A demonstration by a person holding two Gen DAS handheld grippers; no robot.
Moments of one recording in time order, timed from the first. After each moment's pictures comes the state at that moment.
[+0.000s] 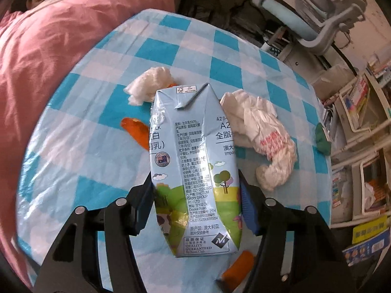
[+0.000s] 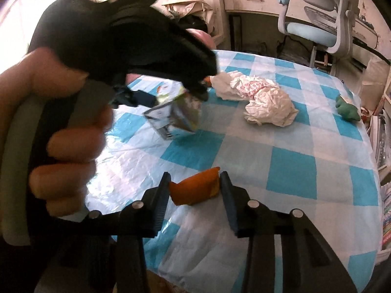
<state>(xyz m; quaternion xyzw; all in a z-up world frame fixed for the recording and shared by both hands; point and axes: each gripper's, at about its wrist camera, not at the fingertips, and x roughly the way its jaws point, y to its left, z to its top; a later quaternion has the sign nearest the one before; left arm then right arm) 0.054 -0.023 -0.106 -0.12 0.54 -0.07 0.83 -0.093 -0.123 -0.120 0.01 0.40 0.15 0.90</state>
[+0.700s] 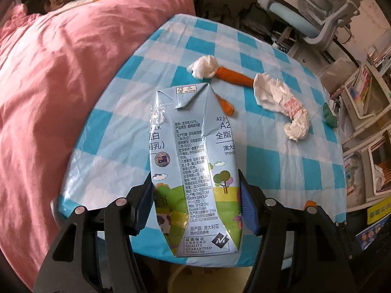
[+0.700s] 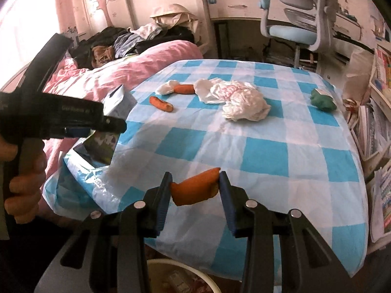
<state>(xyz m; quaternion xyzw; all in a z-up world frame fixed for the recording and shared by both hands) -0.020 0.036 -0.096 -0.10 0.53 -0.04 0.84 -0.118 -0.149 -0.107 0.04 0.38 0.13 0.91</state>
